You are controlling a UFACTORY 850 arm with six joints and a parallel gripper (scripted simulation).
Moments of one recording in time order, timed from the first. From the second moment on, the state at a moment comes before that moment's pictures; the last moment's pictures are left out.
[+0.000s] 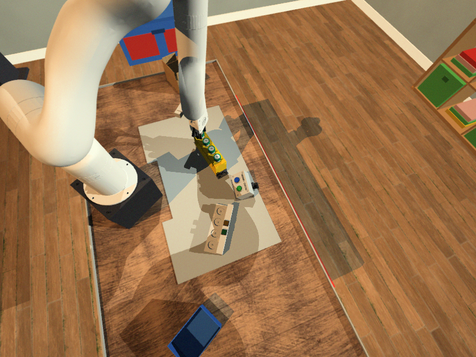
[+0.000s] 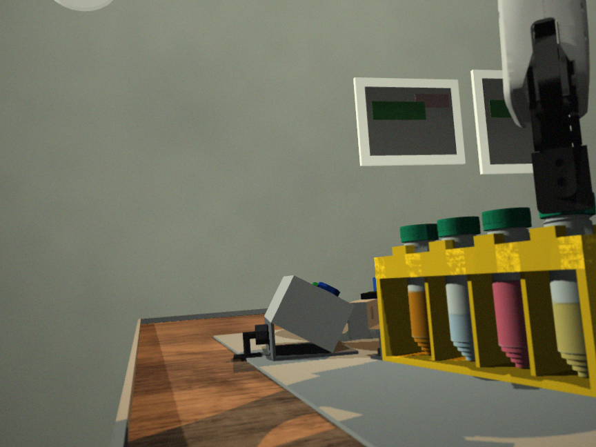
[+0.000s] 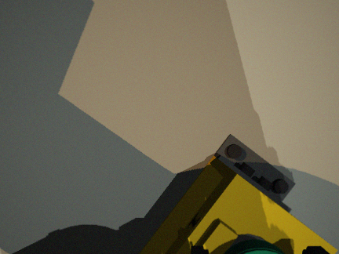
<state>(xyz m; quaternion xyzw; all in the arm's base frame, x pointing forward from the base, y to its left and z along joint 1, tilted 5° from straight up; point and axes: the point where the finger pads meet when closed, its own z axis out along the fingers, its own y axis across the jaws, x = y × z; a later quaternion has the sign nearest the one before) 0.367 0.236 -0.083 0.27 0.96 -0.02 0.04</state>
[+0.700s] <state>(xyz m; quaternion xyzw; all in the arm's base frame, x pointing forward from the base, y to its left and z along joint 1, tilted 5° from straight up) 0.368 0.236 -0.082 0.65 0.76 -0.02 0.04</state>
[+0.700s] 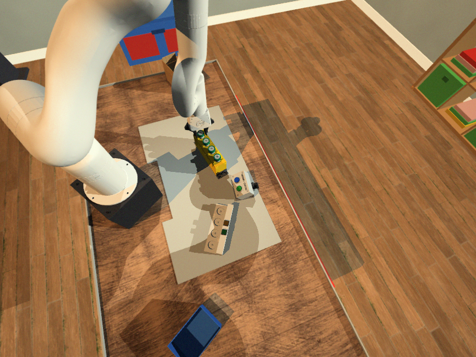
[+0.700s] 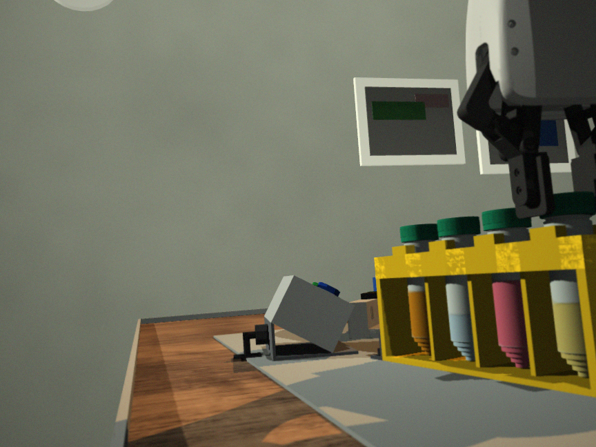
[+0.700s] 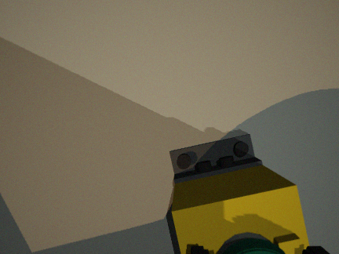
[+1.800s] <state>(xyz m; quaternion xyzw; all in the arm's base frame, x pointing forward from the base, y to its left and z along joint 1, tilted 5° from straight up) 0.368 0.236 -0.082 0.48 0.87 -0.01 0.04</state>
